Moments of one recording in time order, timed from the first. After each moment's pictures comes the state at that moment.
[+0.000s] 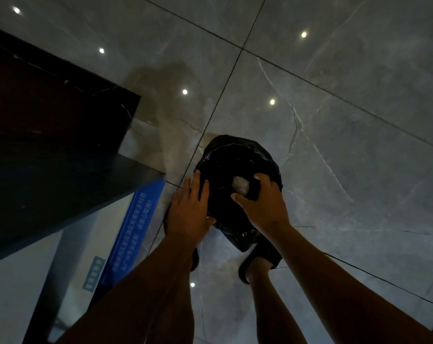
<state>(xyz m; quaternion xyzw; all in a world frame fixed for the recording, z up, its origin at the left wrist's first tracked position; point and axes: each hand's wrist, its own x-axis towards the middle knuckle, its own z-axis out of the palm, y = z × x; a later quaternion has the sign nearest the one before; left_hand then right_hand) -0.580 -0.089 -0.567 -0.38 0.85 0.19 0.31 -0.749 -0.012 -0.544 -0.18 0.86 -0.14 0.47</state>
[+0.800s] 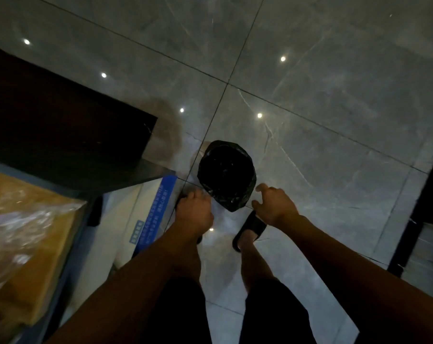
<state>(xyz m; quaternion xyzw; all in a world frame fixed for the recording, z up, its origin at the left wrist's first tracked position) -0.565 -0.071 -0.320 -0.34 0.83 0.22 0.38 -0.760 0.042 -0.300 -0.33 0.82 0.05 0.46</state>
